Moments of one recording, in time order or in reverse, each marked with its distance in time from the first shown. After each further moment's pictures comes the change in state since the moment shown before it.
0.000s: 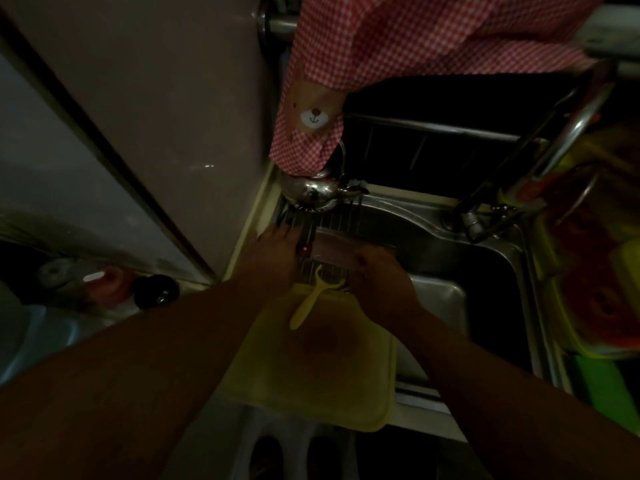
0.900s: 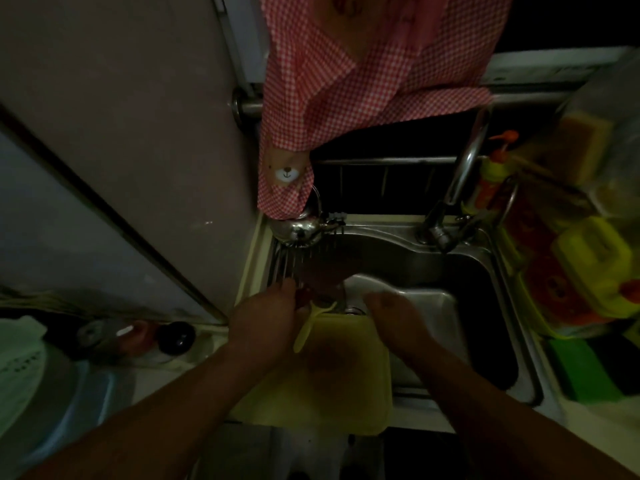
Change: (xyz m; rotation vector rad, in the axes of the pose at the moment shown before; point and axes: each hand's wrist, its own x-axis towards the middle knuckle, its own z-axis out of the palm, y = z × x) left_hand -0.101 0.051 -0.094 0.029 0.060 0.040; right_hand -0.067 -0.019 -0.065 0.532 -0.076 0.432
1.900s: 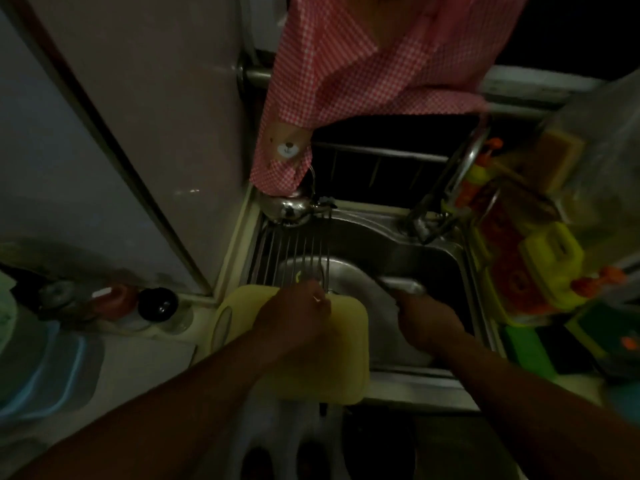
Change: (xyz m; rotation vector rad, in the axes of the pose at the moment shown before) left_hand -0.024 0.035 0.015 -0.660 -0.211 -0.029; right_hand -0.016 0.031 -0.057 -1.066 -0.006 -0.095
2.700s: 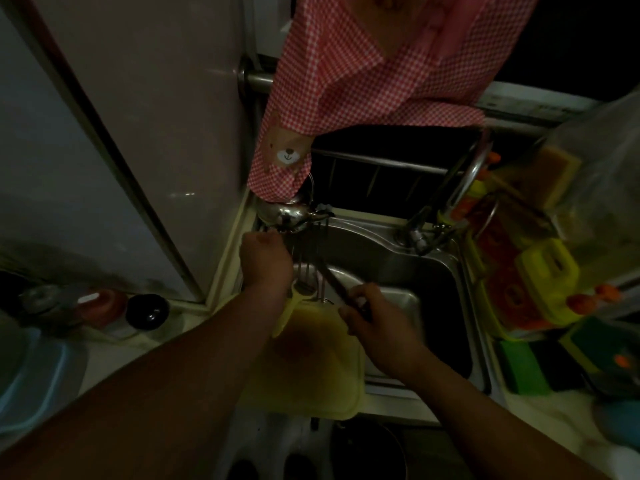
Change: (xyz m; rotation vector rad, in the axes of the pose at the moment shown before) left_hand 0.089 -0.005 -0.030 -0.614 0.653 -0.399; right_hand -0.033 -0.067 -0.023 0.778 0.038 -0.129
